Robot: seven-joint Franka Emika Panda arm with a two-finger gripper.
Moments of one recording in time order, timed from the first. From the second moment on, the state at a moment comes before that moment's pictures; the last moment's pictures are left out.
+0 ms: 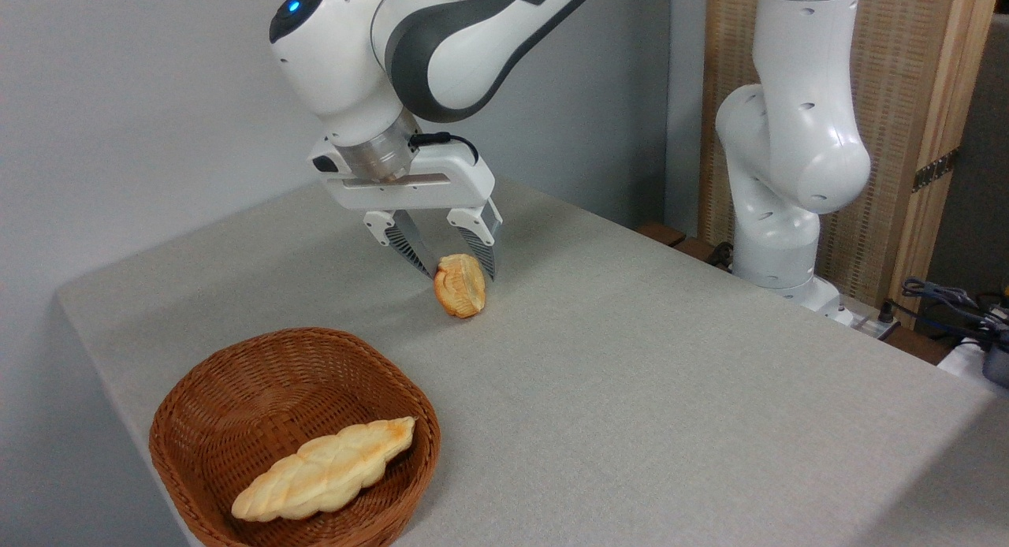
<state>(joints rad) -0.46 -0.03 0.13 -2.01 -0.14 1.66 -0.01</state>
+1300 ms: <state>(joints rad) -0.48 0.00 0.13 -2.01 -0.13 1.71 -0.01</state>
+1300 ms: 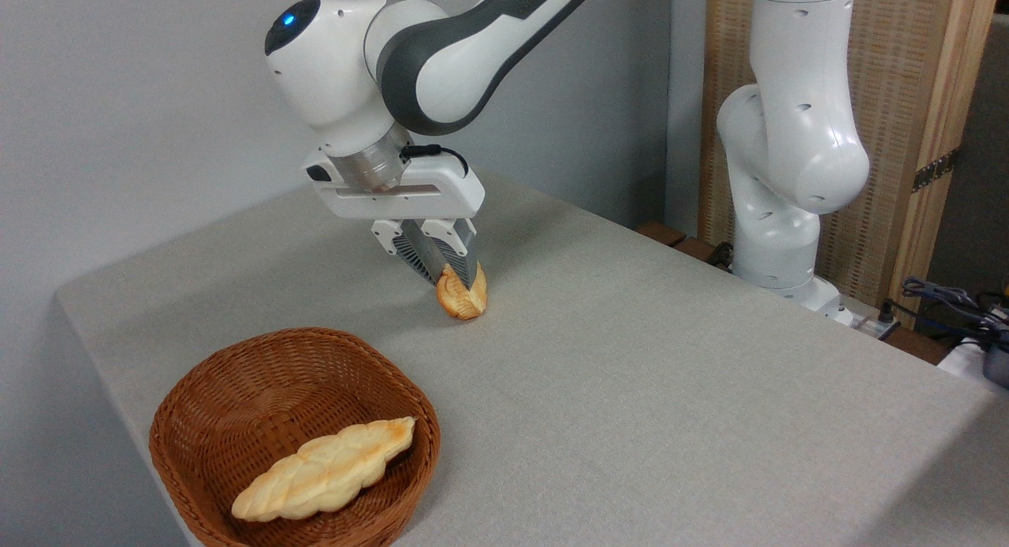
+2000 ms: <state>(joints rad) -0.48 0.00 0.13 -2.01 -0.13 1.71 -0.01</state>
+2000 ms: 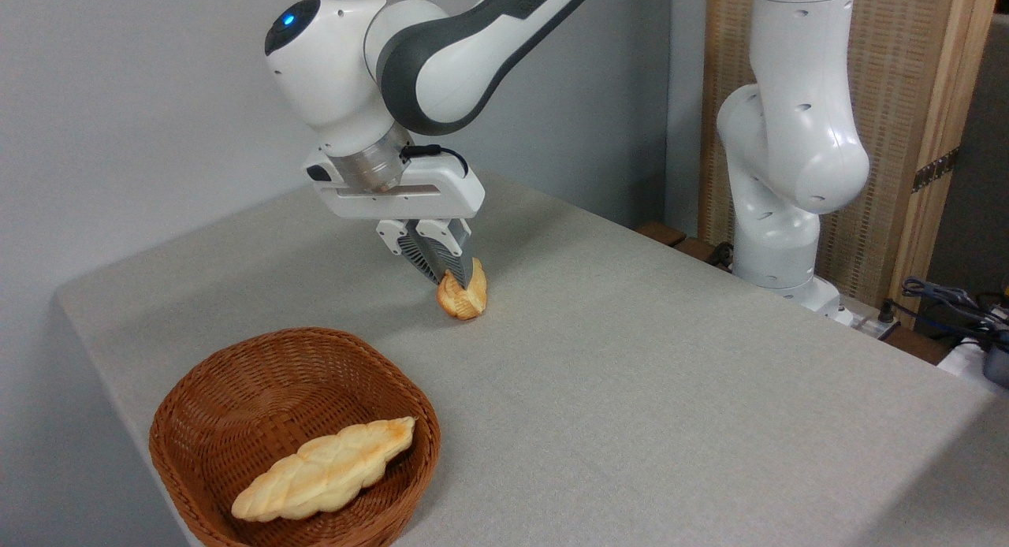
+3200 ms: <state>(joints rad) -0.46 -0.01 0.25 -1.78 -0.05 1.89 0.20</state>
